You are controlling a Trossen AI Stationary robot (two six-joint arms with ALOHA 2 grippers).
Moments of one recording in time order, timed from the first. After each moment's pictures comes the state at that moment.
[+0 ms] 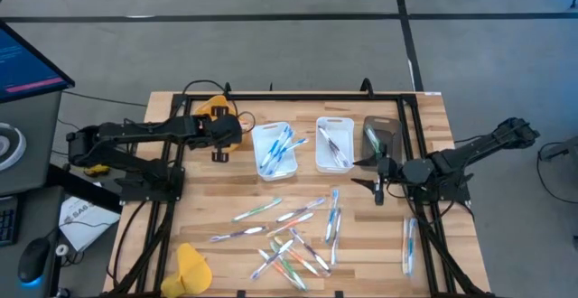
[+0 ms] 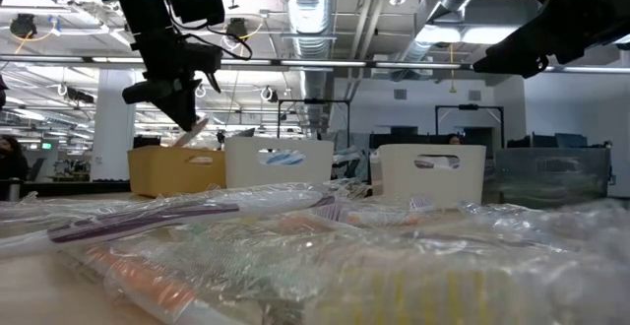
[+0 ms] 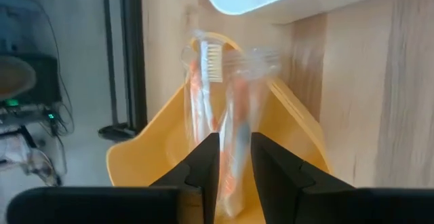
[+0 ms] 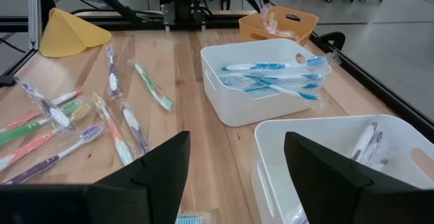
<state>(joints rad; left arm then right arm) 0.31 1.22 0.82 -0.72 -0.49 0.48 0.39 0.62 0.30 -0.04 0.54 0.15</state>
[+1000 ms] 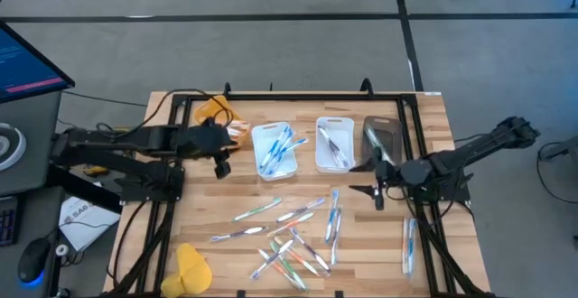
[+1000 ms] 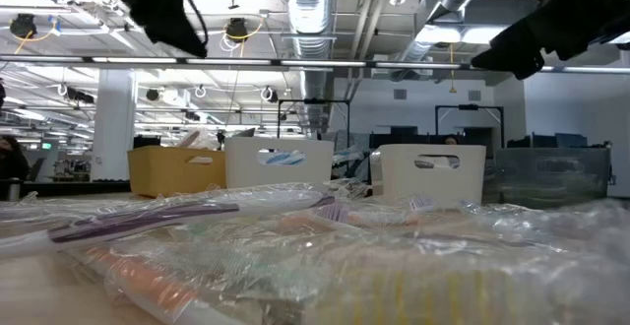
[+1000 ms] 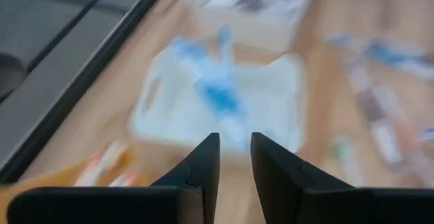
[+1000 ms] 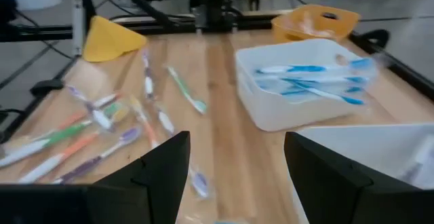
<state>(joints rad) 0.00 0.92 0.81 -0.60 -0.35 -0.17 0.39 0.69 0.31 0.05 0.43 0.18</state>
